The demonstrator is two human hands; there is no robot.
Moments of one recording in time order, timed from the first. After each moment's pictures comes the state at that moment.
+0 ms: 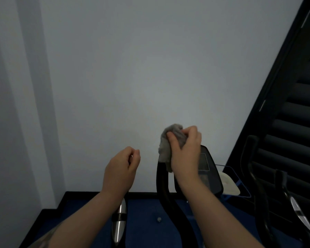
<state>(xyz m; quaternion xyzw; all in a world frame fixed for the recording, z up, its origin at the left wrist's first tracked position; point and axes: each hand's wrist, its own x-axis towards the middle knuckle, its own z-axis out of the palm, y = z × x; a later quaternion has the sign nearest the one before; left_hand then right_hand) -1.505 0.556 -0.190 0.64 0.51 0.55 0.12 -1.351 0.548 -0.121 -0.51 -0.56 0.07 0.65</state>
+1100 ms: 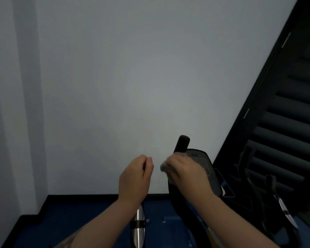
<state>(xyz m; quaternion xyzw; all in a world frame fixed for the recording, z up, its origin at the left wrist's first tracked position) -1.509 0.554 -0.192 0.65 0.47 0.57 0.18 -1.361 0.519 -0.126 -0.54 -0.79 -0.16 0.25</state>
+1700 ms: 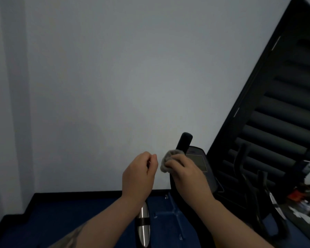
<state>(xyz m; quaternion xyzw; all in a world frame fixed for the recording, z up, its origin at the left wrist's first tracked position) -1.509 0.558 -0.196 0.65 0.44 0.58 0.21 -1.367 0.512 -0.141 -0.53 -0.80 -0.17 0.22</state>
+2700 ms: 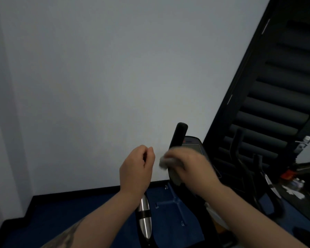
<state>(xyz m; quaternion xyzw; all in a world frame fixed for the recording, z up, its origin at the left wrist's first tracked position) -1.511 0.559 -0.195 0.65 0.44 0.58 0.21 -1.365 0.500 -0.125 -0.57 -0.78 -0.07 0.26</state>
